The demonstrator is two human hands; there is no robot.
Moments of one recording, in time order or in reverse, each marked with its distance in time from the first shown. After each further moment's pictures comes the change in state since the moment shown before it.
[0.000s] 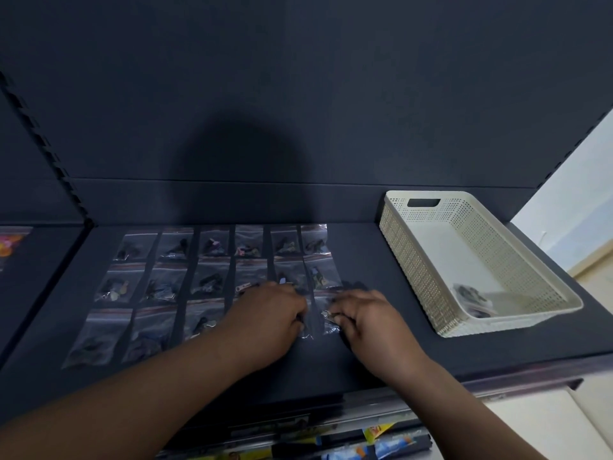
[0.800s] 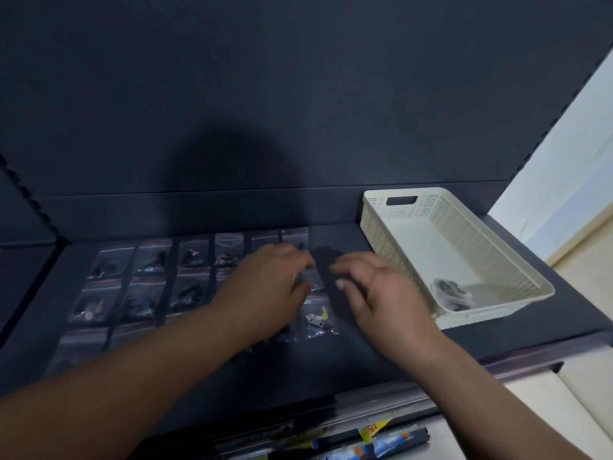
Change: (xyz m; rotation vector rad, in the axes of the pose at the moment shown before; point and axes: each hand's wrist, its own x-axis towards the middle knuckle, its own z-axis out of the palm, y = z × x) left_hand 0.028 0.023 -0.039 -0.099 0.222 0.043; right_hand 0.003 -0.013 -0.055 0.088 0.300 -0.033
